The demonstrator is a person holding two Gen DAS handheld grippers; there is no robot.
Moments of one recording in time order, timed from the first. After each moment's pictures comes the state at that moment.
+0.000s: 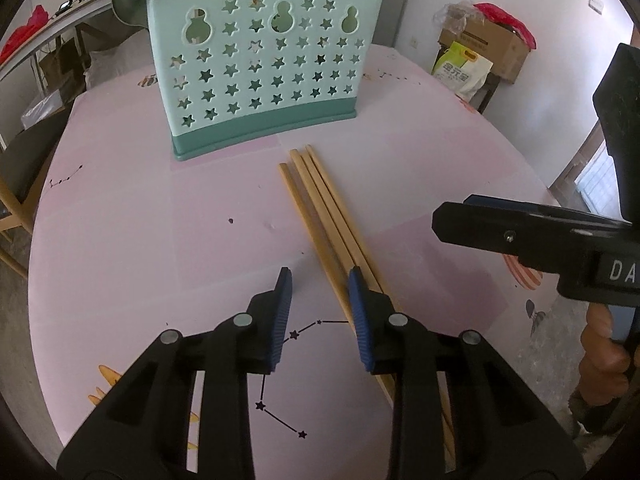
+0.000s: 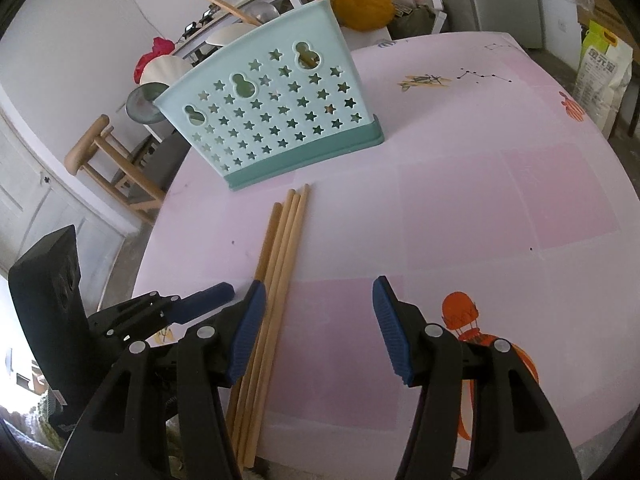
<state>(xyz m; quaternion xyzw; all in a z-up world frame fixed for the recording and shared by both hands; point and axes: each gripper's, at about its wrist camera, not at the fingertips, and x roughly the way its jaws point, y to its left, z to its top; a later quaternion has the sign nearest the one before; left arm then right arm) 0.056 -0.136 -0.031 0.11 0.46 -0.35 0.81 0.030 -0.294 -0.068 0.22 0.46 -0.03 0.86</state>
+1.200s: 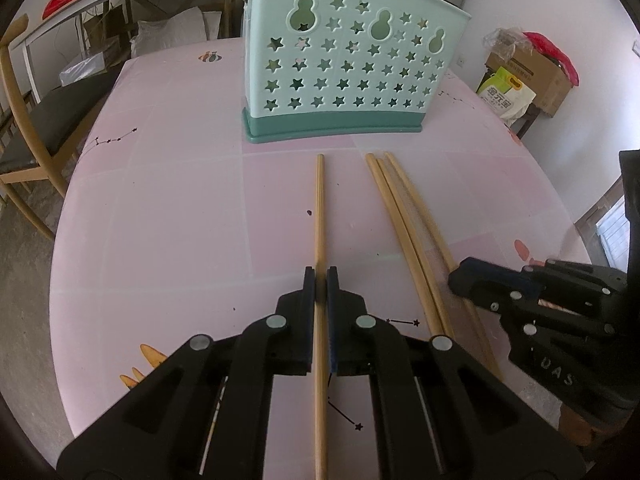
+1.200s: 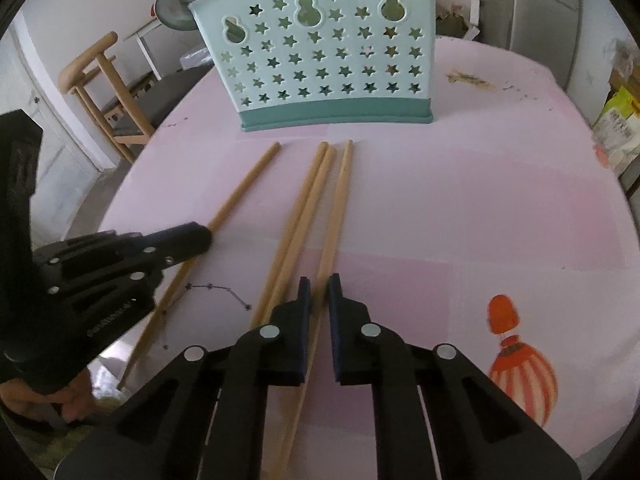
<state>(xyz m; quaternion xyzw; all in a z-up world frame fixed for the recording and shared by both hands) 0.077 -0.101 -0.030 0.06 0.48 -0.28 0.83 0.050 -0.247 -0.087 0.08 0.51 -0.03 0.86</state>
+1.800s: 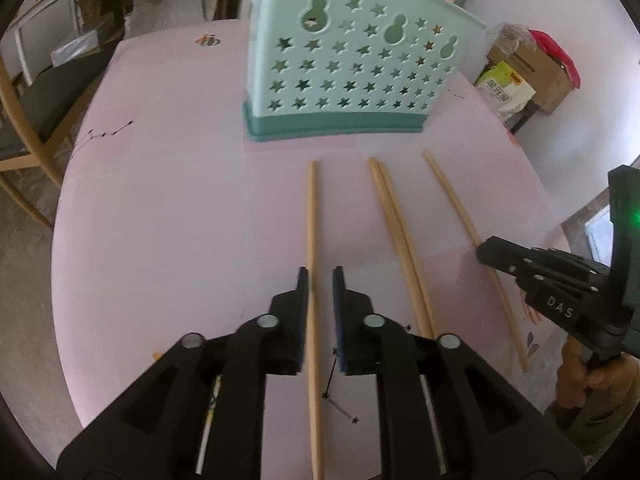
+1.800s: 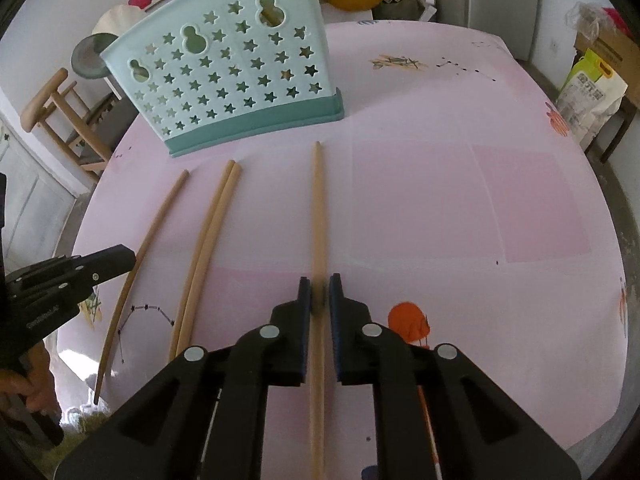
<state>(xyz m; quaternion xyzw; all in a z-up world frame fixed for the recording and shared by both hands) 0.101 -0.104 -0.017 0.05 0.53 -0.29 0.80 0.053 -0.306 -0.087 0.14 0.52 -0.08 0.84</state>
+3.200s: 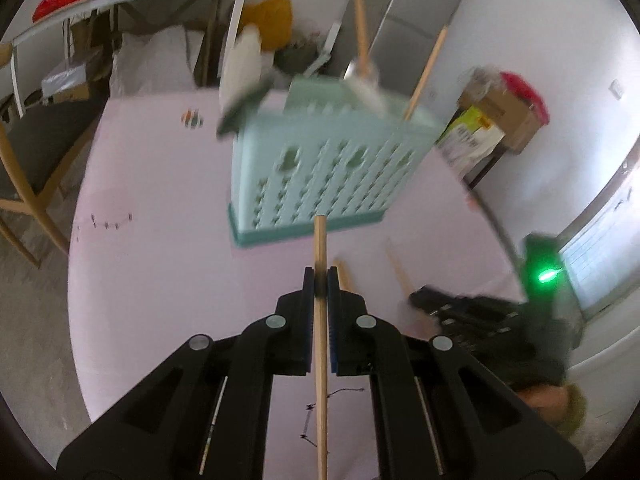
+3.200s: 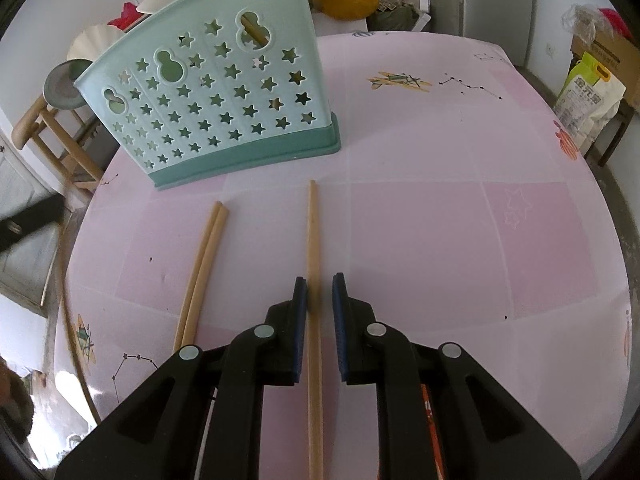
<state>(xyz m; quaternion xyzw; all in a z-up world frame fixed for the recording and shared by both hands) 0.126 -0.098 0.056 0.00 0.45 -0.33 0.83 0.081 -0.312 -0.090 0.14 0.50 -0.09 0.85</state>
